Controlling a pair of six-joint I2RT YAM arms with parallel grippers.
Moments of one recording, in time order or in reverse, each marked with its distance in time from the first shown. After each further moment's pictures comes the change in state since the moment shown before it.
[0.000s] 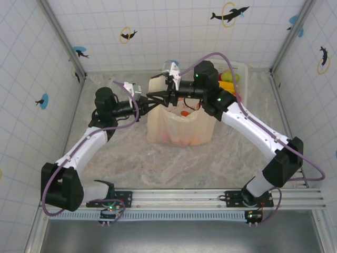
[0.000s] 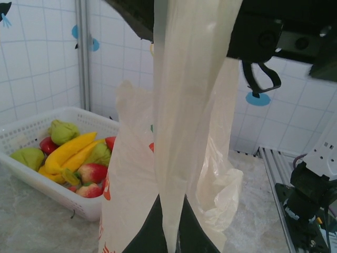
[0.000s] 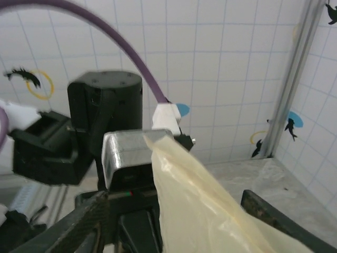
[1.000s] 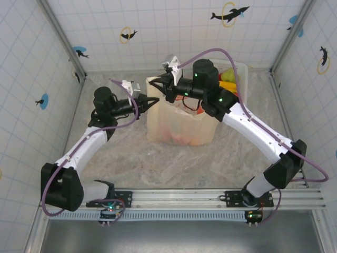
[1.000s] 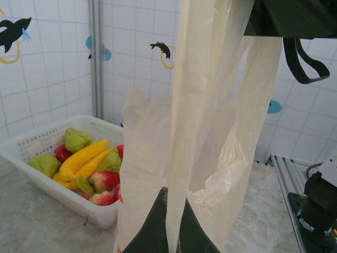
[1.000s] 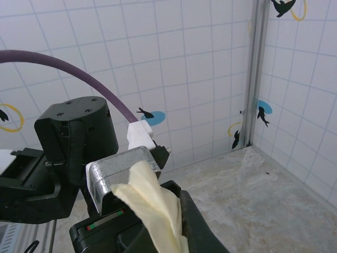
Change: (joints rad) left arm 0.005 0.000 0.006 0.042 -0.042 -0.024; right arm 0.038 -0.030 0.073 -0.082 0.194 0.130
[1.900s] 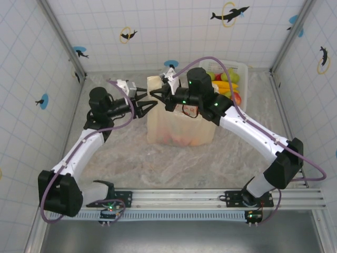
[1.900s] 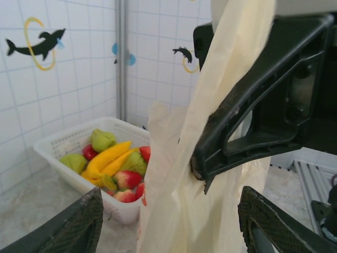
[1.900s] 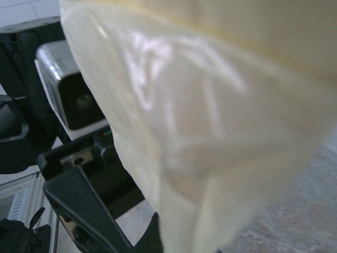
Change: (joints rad) left arm 0.022 -0.041 0.007 -0.061 -0.057 0.025; right arm 0.019 0.000 -0.109 -0.031 0.011 -0.005
